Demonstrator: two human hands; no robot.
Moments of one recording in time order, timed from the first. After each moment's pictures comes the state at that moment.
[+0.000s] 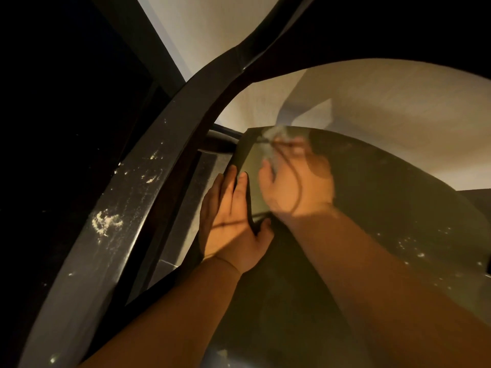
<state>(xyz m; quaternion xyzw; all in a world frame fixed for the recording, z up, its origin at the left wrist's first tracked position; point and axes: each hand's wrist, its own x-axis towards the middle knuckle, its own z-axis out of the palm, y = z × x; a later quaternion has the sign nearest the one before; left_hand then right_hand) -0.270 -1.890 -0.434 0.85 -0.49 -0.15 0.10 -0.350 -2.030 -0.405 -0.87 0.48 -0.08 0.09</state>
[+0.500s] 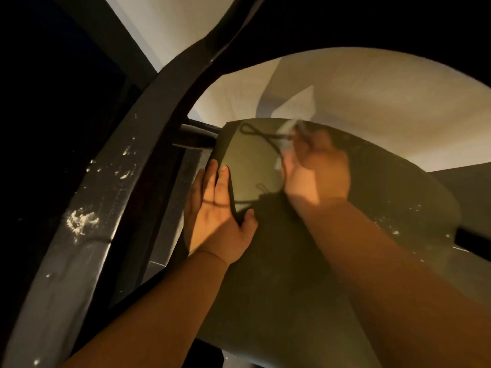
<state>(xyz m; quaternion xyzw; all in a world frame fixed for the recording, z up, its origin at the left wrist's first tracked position) -0.269 -1.888 -0.435 0.85 -0.49 -0.15 0.09 -0.406 -2.049 -0.420 -0.85 0.52 -0.09 0.06</state>
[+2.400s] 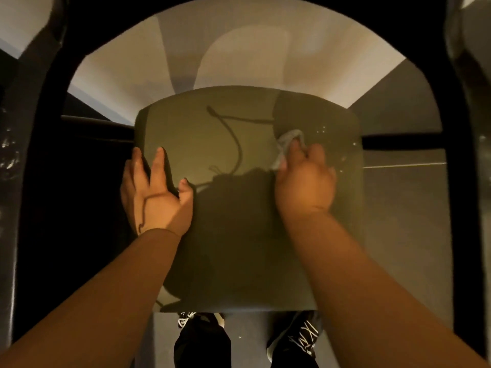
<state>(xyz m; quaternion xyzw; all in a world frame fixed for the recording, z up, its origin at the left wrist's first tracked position) -0.276 -1.887 -0.423 0.85 -0.51 -0.13 0.10 -0.516 -1.949 -0.415 -0.66 0.75 -0.06 0.03</state>
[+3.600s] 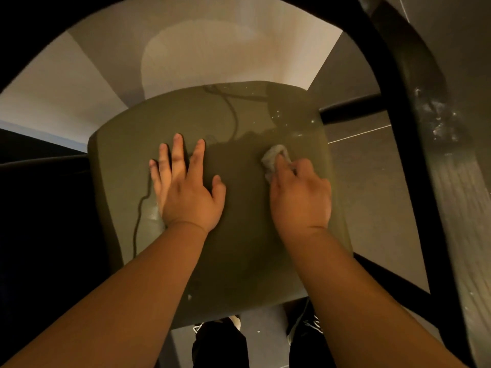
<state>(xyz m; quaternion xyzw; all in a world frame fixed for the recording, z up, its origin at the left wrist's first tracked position) -0.367 -1.927 -0.423 0.72 -0.69 -0.09 0.02 -0.561 -1.899 -0.419 -0.62 0.77 -0.08 0.07</state>
